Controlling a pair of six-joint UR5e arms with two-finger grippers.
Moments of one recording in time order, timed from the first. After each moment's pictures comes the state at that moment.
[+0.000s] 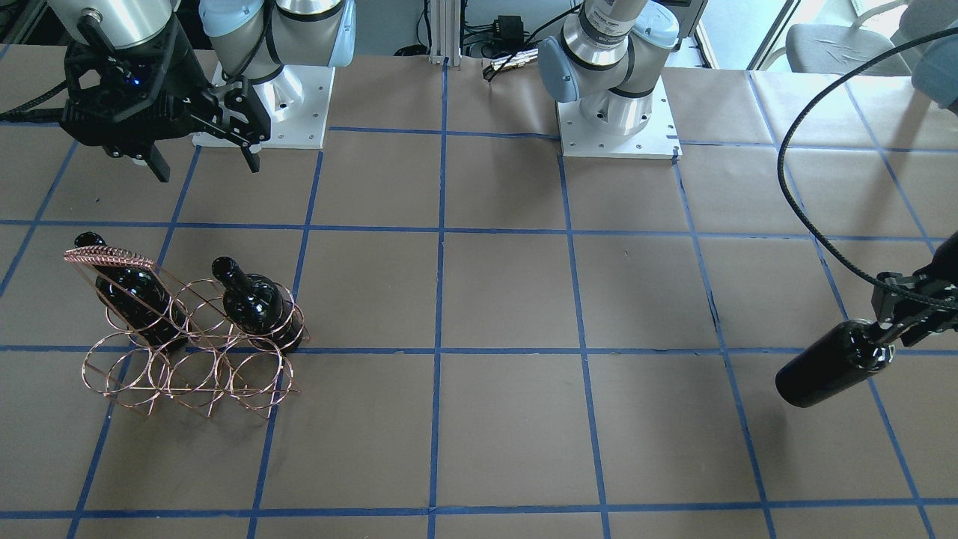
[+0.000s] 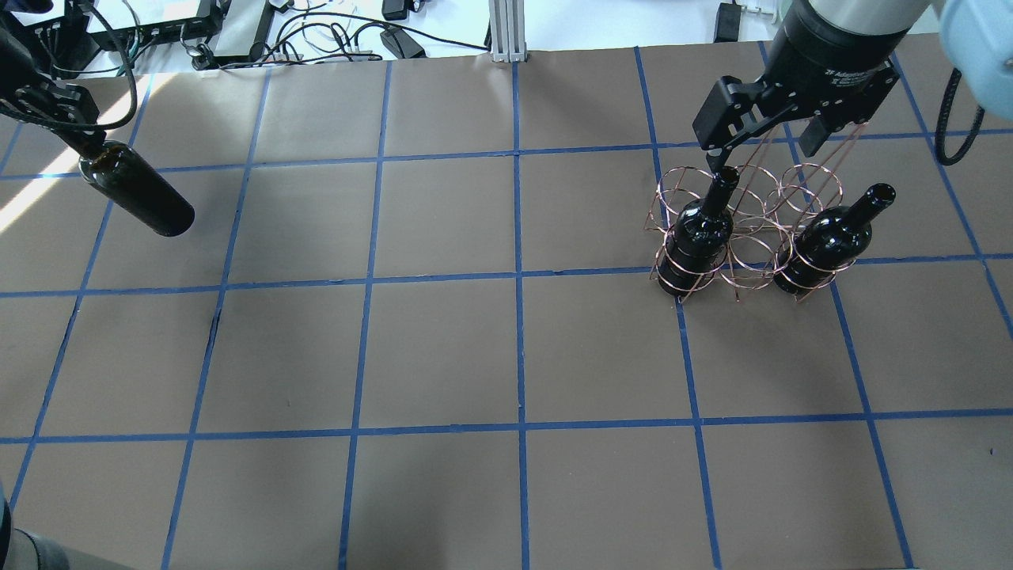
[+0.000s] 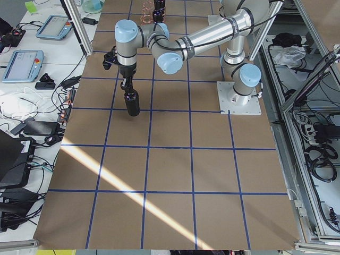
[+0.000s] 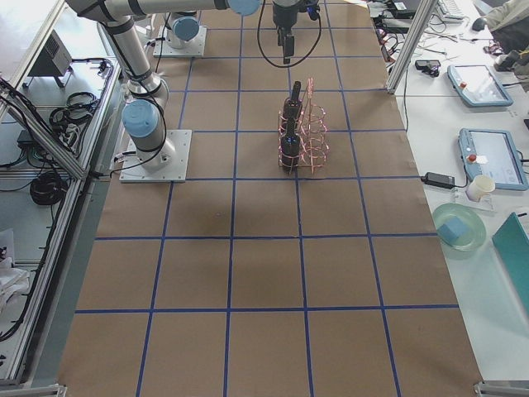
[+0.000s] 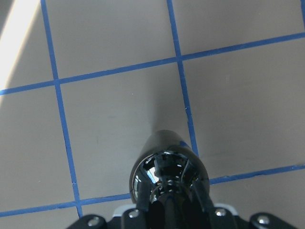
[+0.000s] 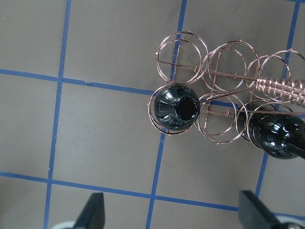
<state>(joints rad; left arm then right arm) -1.13 -1.83 -1.42 -1.32 1.53 0.62 1.56 -1.59 1.51 -1.52 -1.55 -0.17</state>
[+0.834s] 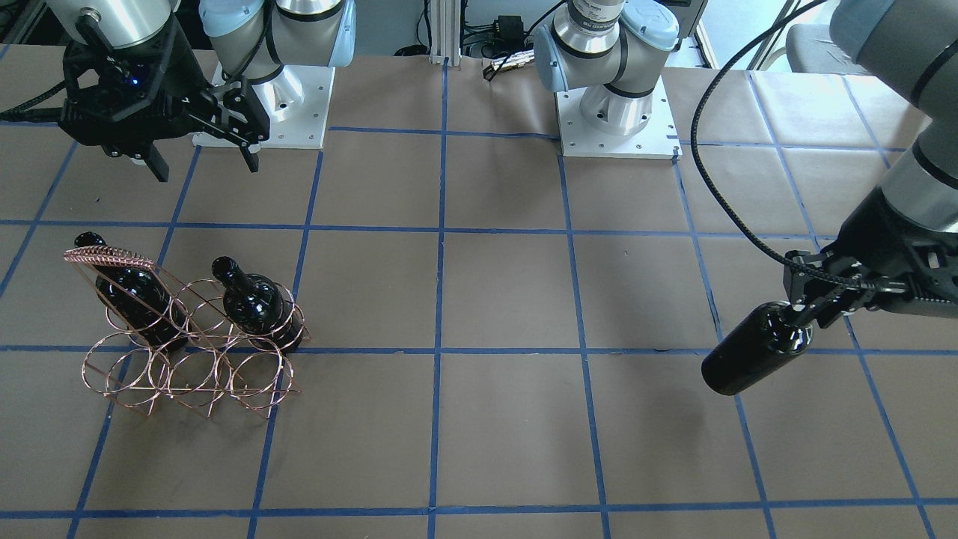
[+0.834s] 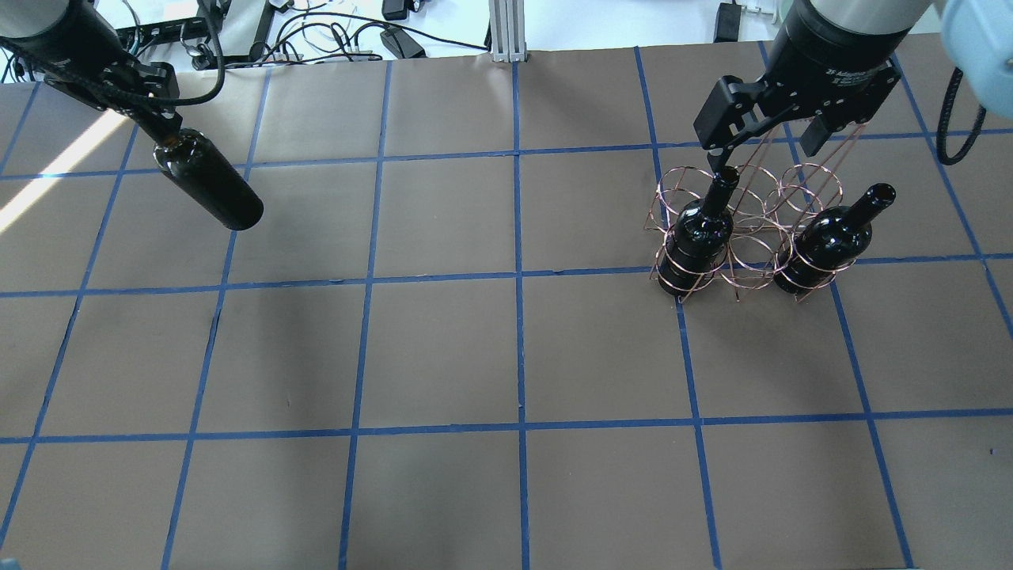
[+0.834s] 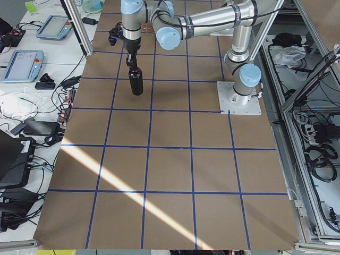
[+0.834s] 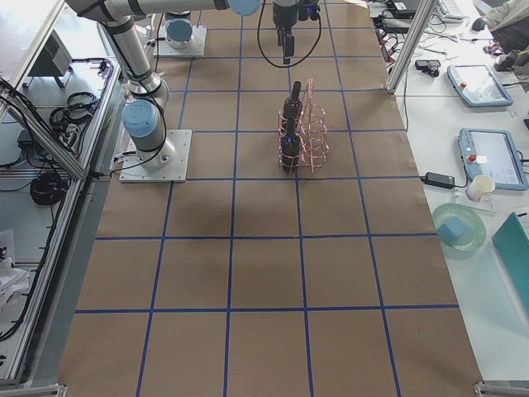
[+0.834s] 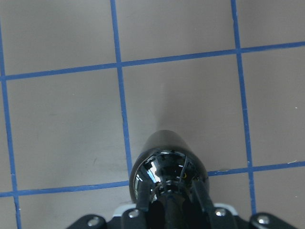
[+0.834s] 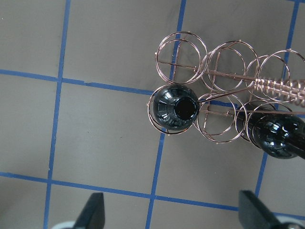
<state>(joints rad) -1.31 -1.76 -1.45 -1.36 1.54 0.34 1.56 -1.59 1.51 -1.52 -1.55 -0.17</state>
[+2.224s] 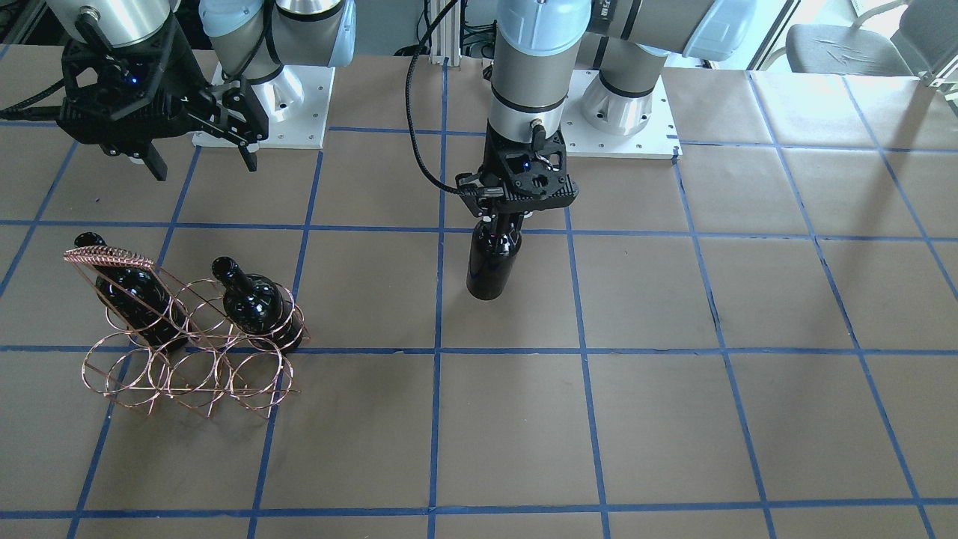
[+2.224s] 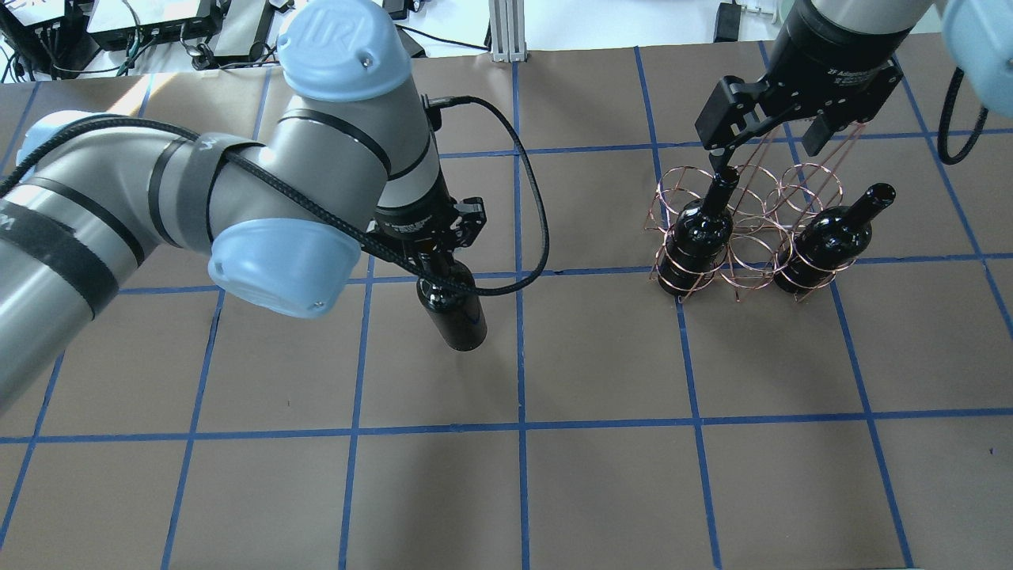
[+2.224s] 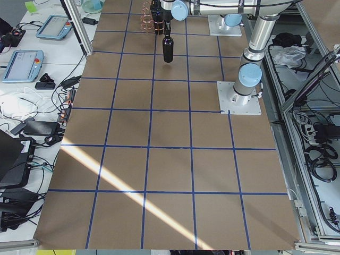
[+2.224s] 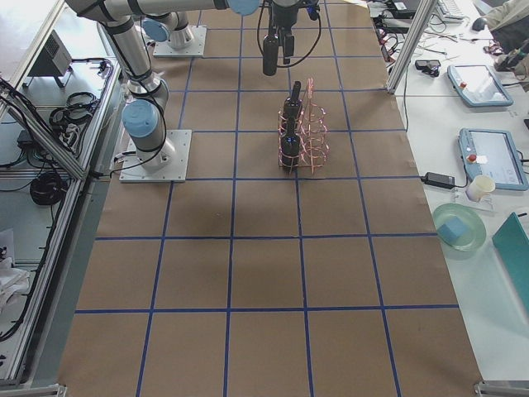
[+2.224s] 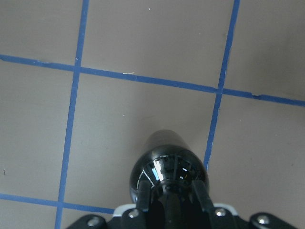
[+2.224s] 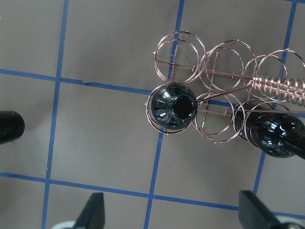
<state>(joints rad) -1.89 -1.65 -1.75 -1.27 1.58 -0.48 1.56 -1.59 1.51 -1.52 -1.55 -0.17</state>
